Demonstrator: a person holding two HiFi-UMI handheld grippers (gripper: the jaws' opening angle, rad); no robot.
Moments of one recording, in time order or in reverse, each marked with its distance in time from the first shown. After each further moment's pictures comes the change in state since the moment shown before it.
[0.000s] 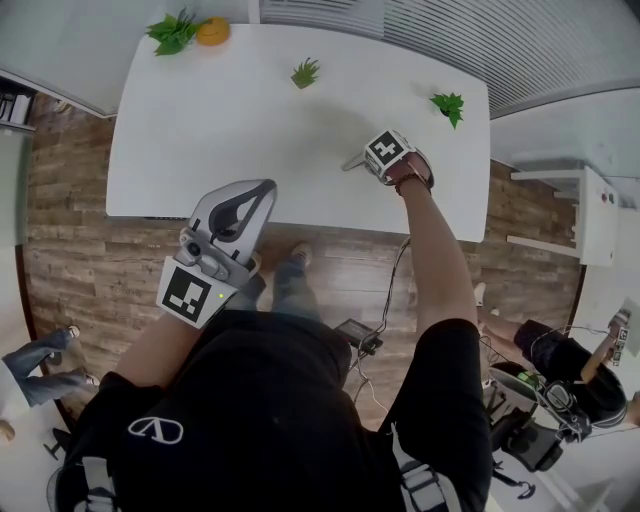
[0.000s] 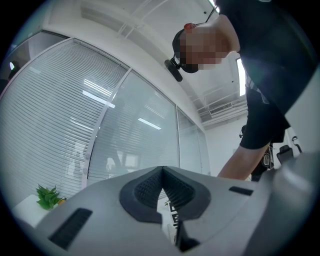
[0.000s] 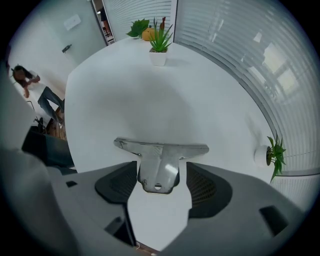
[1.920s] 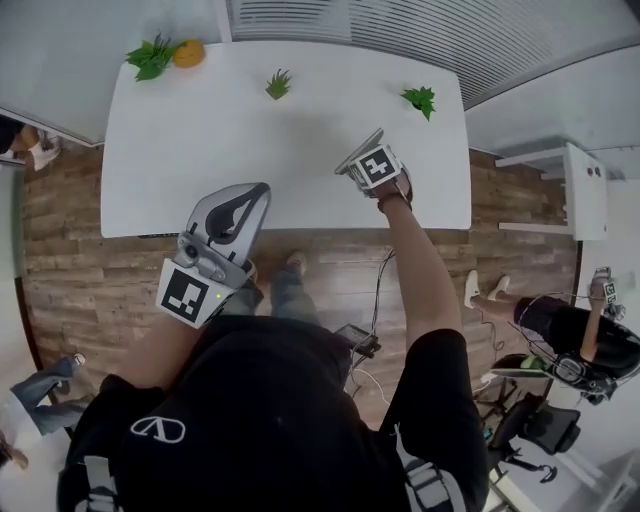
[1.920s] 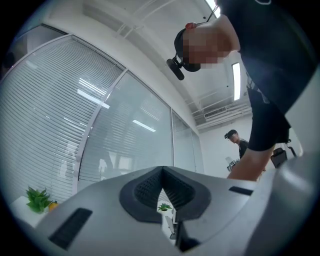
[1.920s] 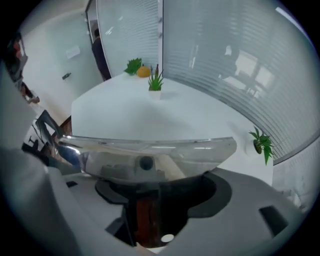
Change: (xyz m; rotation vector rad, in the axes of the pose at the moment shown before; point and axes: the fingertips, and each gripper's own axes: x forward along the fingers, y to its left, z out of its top) left arm 0.015 -0.019 0.016 -0.002 -0.030 -0.070; right arm -0.054 0.016 0.007 0.164 -0.313 -0.040
